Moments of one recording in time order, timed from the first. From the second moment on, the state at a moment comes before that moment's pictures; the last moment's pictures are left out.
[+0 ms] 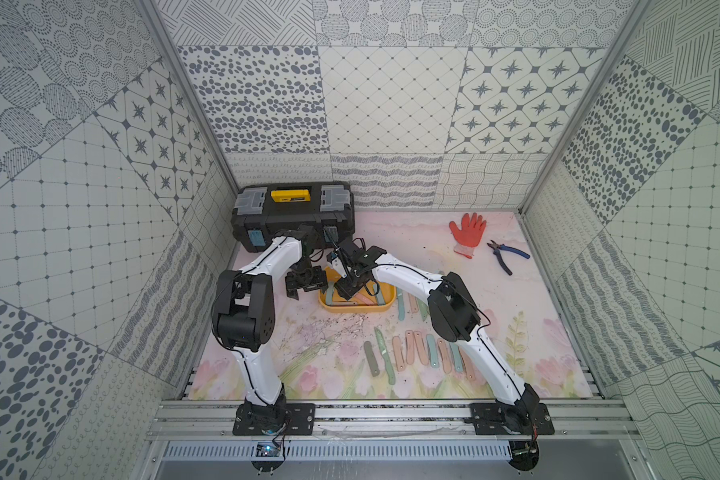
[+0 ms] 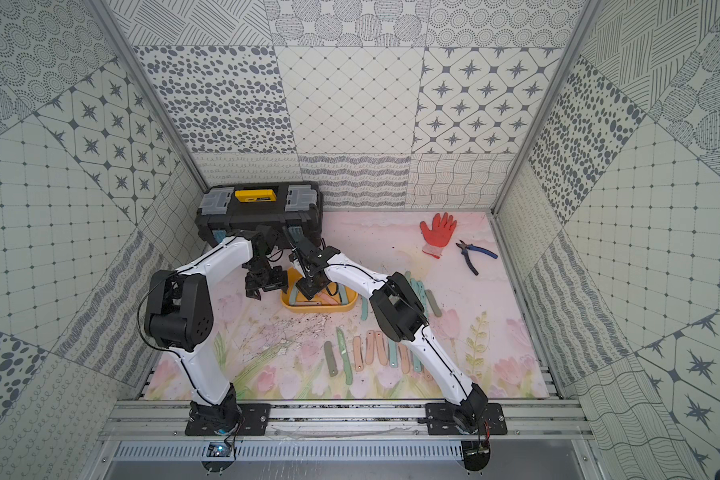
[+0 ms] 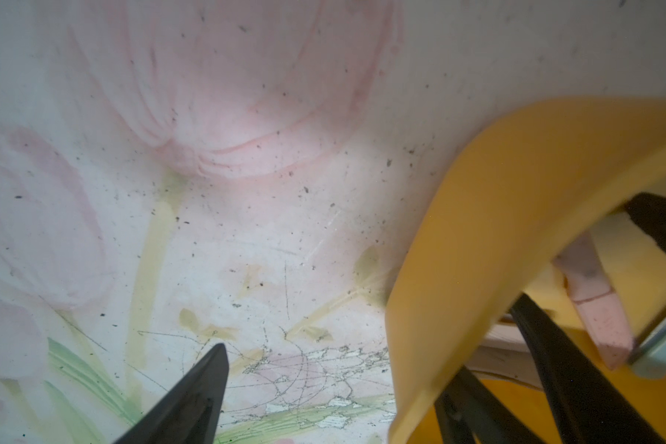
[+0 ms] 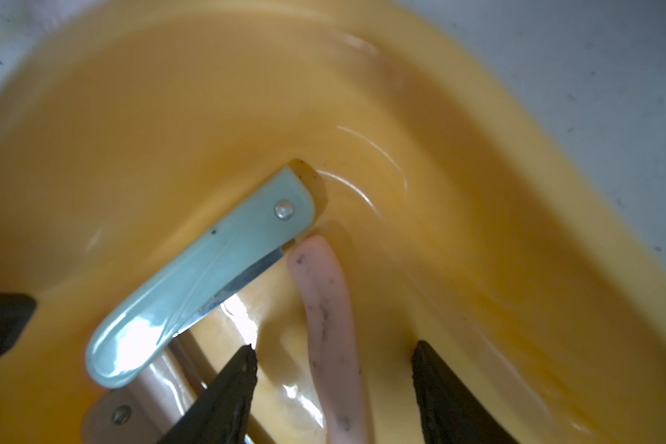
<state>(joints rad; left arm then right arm) -0.18 1.87 1.42 -1.13 0.04 -0.41 0.86 2.50 2.22 -0.85 -0.07 0.00</state>
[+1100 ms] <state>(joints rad) -0.18 1.87 1.42 -1.13 0.04 -0.41 0.86 2.52 2.25 -0.90 0.05 -0.03</state>
